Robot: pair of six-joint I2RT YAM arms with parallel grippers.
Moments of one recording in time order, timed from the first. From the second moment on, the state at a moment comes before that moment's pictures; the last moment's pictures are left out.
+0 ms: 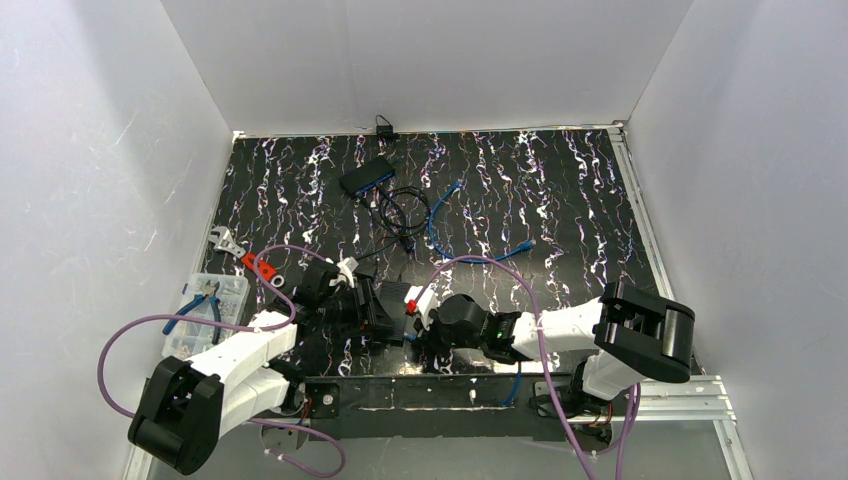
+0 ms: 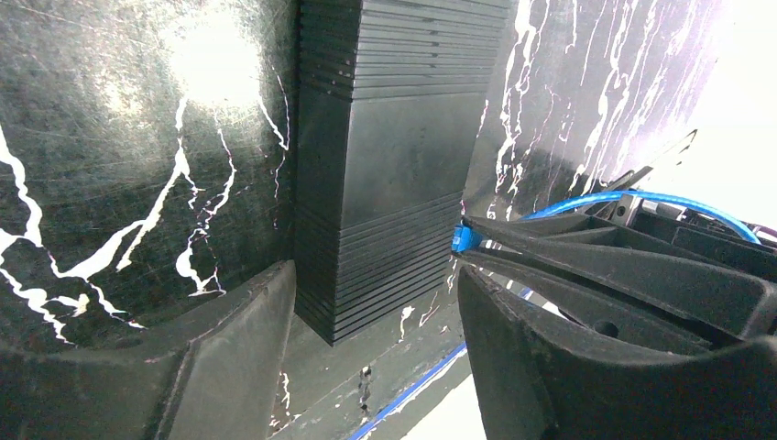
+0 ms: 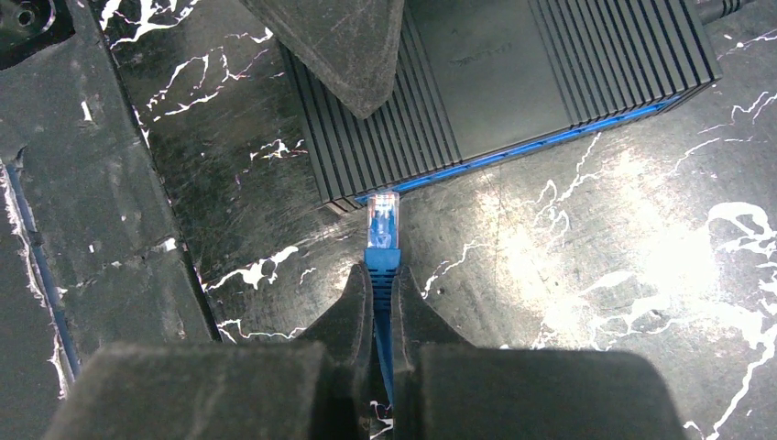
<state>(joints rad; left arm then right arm) -0.45 1.02 0.32 -0.24 0.47 -0.74 1.24 1.50 0.51 0.41 -0.02 0.11</state>
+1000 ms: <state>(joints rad) -0.45 1.04 0.32 -0.24 0.46 -0.73 1.25 1.51 0.47 0.49 -0.02 -0.08</state>
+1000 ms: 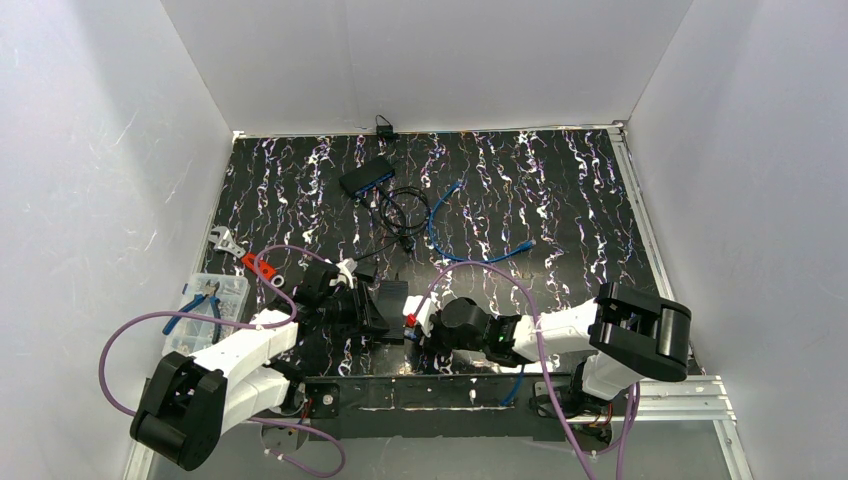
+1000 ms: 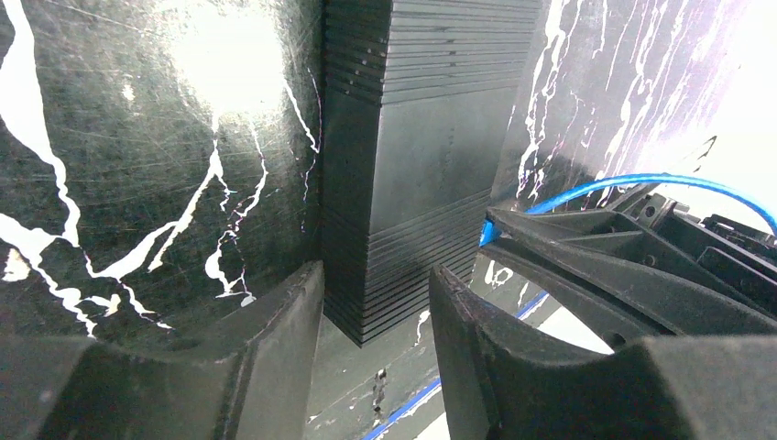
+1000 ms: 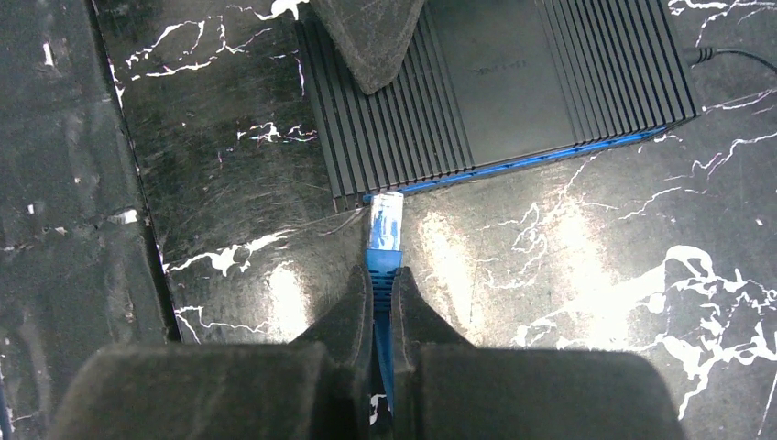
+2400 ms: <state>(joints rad) -0.43 1.06 0.30 -0.17 0.47 -0.74 1.23 1.53 0.48 0.50 -0.09 -0.13</state>
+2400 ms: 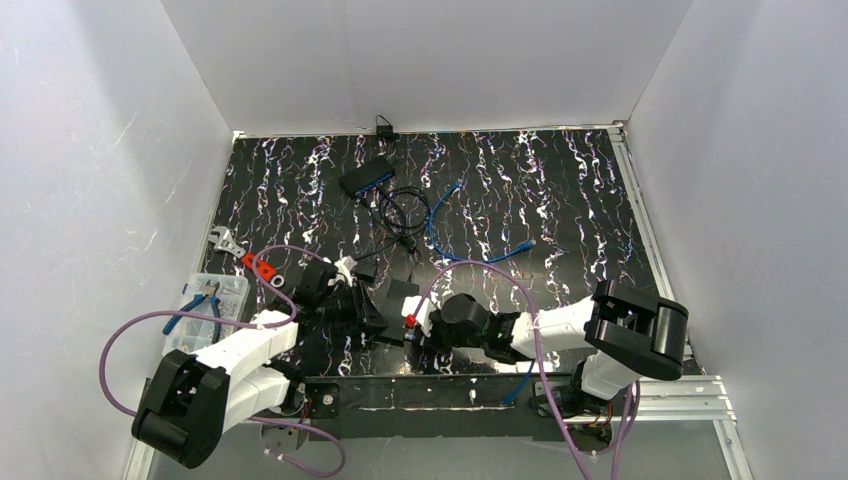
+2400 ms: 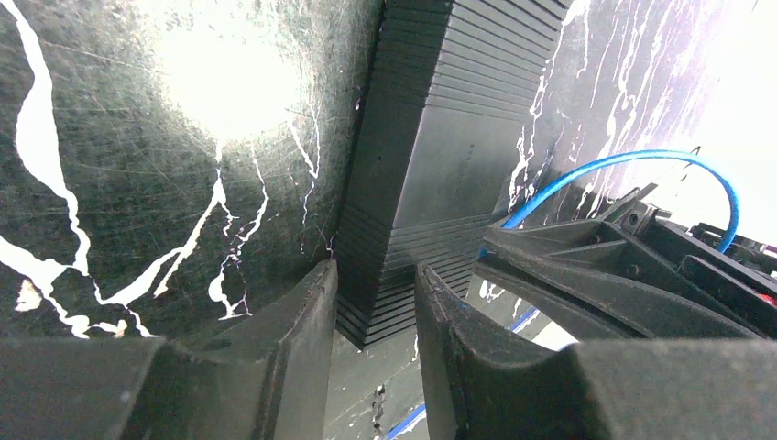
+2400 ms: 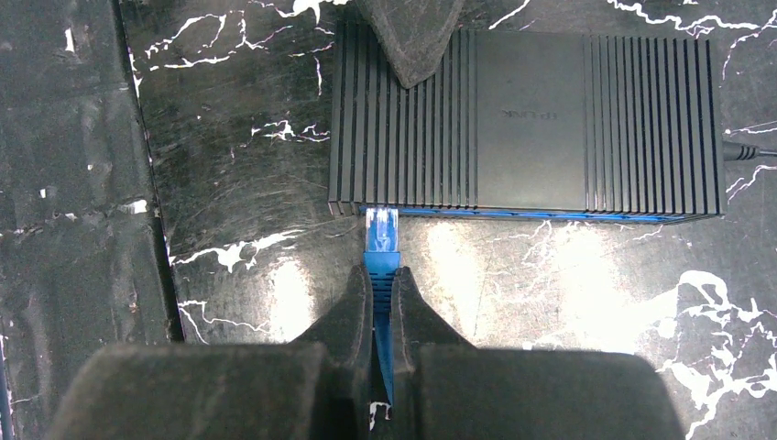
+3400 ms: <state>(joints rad) -0.43 1.01 0.25 -0.08 0.40 -0.77 1.18 1.57 0.64 0.28 -0.12 -0.06</state>
